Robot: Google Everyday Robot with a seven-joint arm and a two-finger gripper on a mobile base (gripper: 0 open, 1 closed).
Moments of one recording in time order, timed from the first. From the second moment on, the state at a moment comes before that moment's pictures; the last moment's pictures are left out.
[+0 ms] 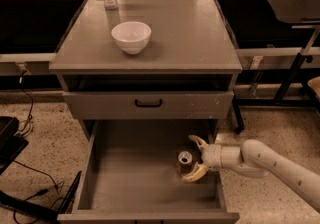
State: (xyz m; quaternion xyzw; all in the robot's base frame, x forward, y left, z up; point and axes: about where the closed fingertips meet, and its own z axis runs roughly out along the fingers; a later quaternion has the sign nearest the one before) arm 0.553 -0.107 0.447 -0.52 0.65 0.32 0.45
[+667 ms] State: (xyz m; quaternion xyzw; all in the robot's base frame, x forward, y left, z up) arm 0.557 -0.102 0.426 -0.52 0.65 0.32 0.45
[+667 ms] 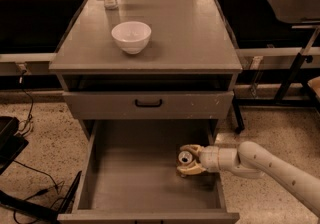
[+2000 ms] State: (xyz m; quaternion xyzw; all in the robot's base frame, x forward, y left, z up) arm 0.543 -0.089 0.578 -0.55 0.63 0.36 0.41
